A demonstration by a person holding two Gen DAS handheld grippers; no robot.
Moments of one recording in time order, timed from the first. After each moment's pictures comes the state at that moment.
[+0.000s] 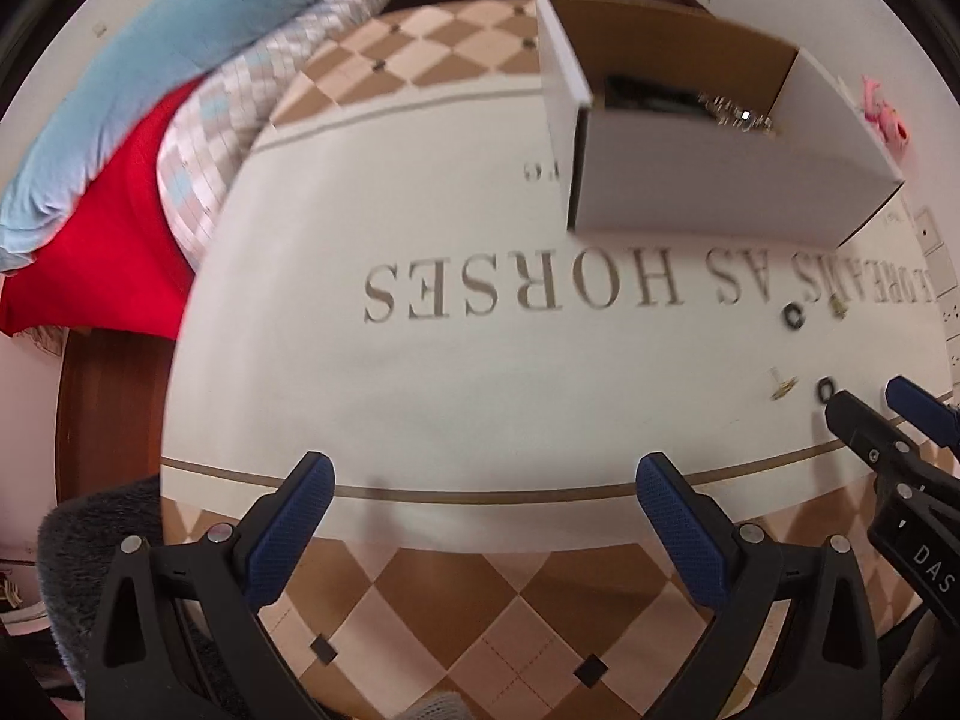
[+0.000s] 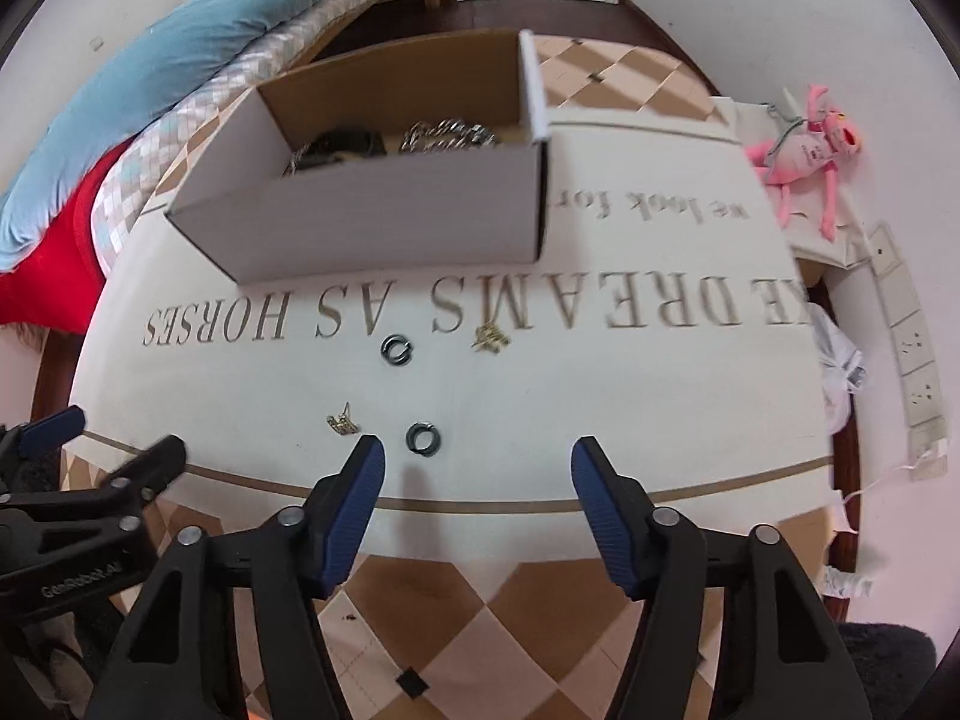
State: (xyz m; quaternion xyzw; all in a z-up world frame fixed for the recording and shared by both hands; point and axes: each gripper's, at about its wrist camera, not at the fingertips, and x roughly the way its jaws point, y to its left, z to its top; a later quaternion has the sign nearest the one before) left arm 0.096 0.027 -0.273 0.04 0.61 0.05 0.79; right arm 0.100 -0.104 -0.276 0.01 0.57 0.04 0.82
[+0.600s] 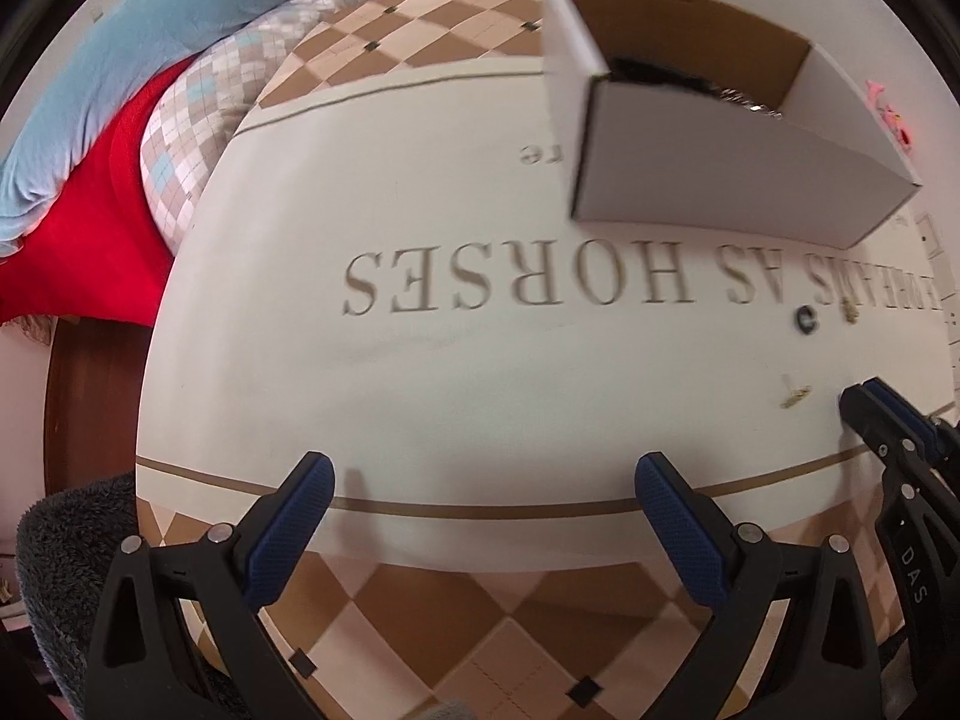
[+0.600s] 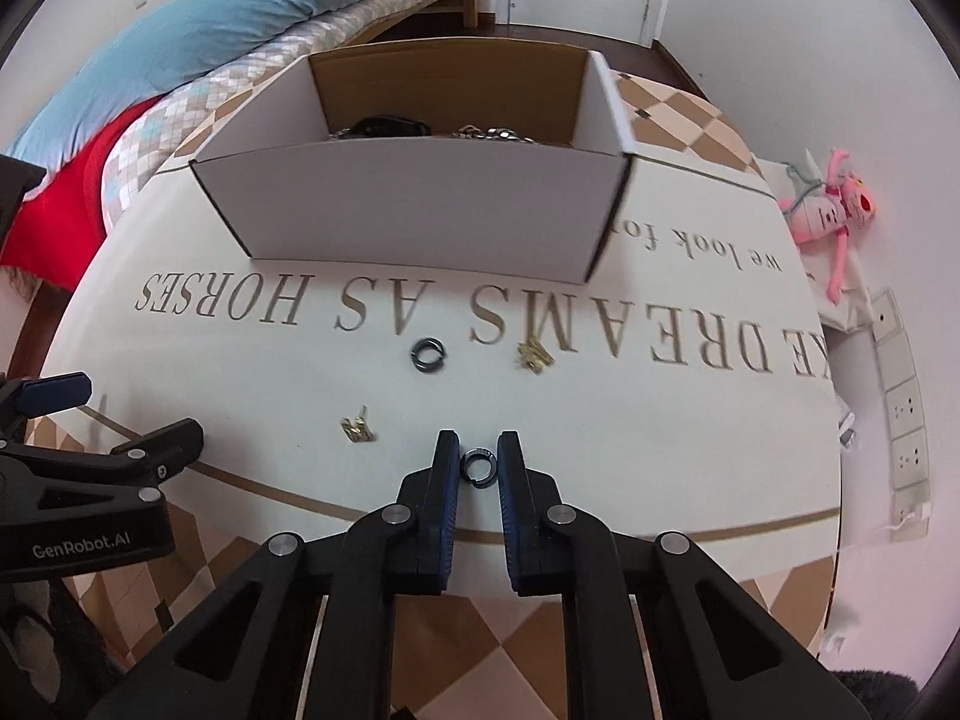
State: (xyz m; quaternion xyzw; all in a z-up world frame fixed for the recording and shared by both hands) left arm 0.102 0.020 -0.275 0.02 0.61 0.04 0.79; right arm 0.093 -0.091 -0.279 -0.03 0.54 0.04 0.84
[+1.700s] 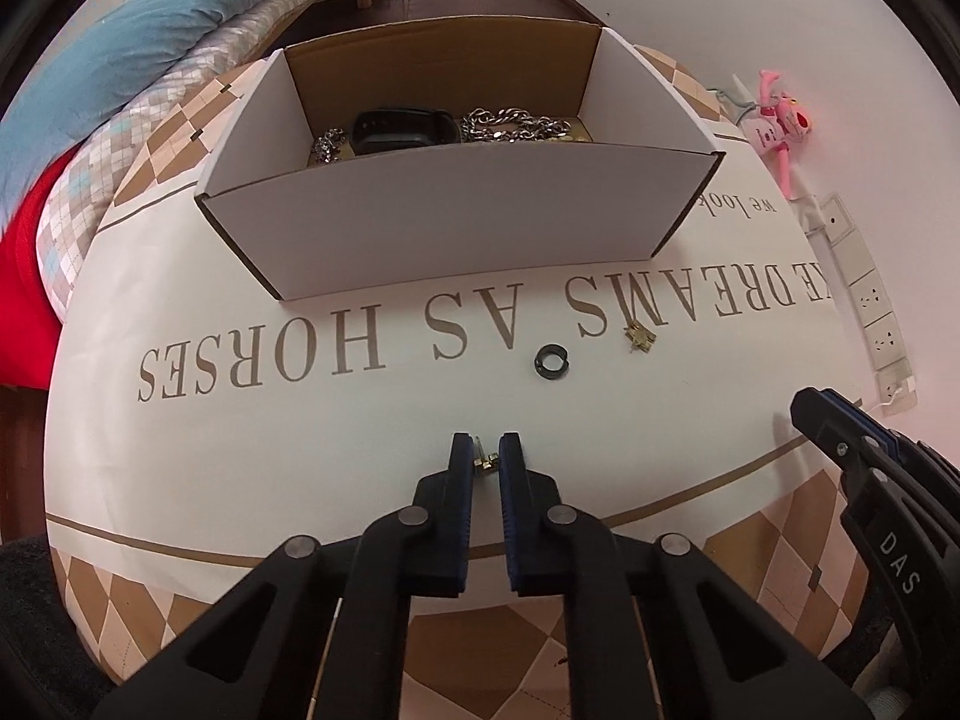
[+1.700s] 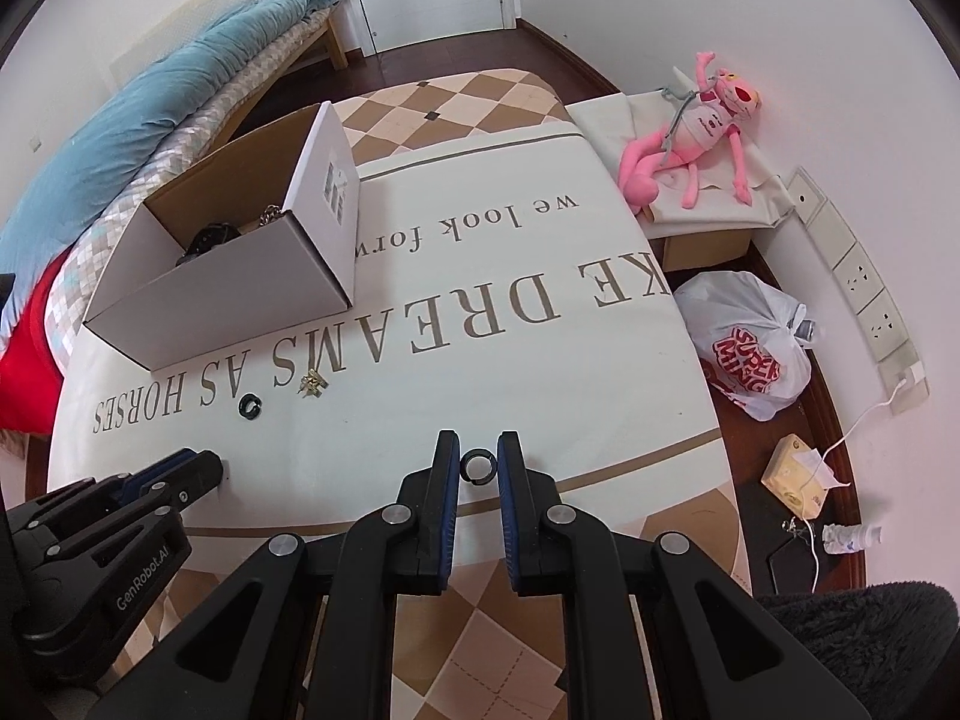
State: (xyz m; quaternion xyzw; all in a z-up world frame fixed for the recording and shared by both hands) left arm 0.123 -0.076 -0.271 0.01 0.58 -0.06 0.82; right arm 0.086 -0.185 -0.260 0.08 0.52 -0.06 0.85
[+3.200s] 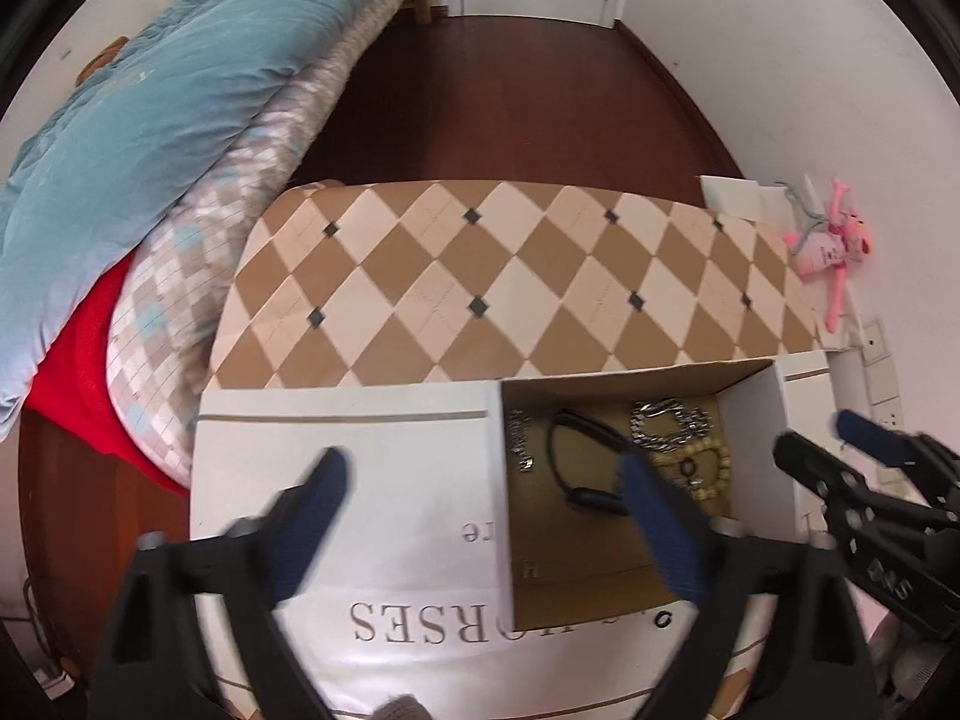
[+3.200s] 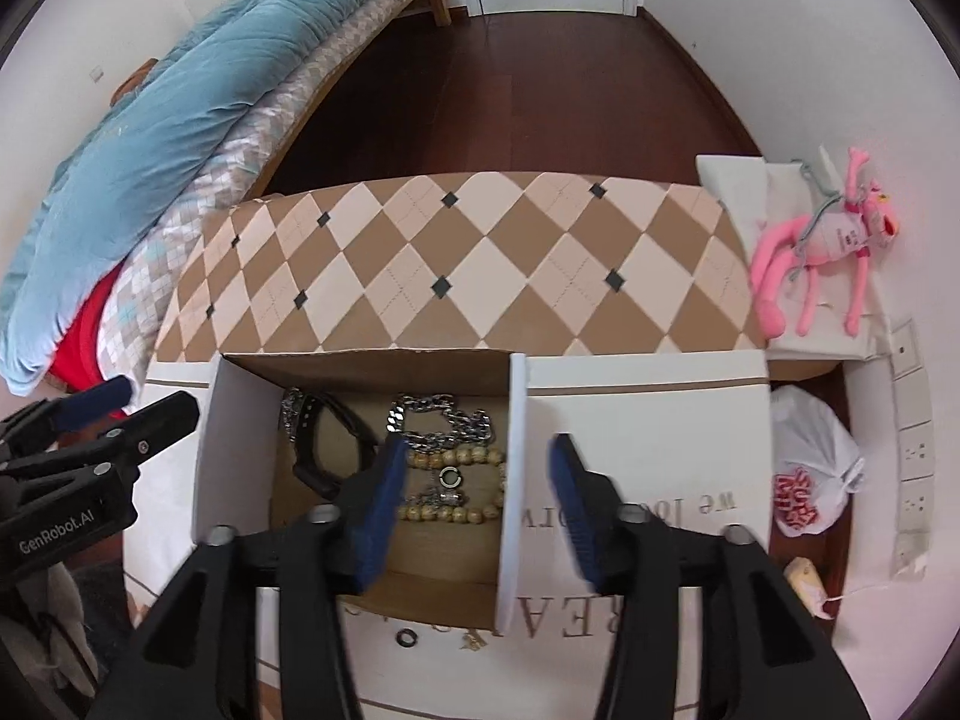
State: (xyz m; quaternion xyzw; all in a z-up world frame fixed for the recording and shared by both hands) left arm 0.259 0.028 -0.179 -0.01 0.57 -0.01 0.82; right arm 0.267 -0.124 -0.191 0.02 0.57 0.04 0.82
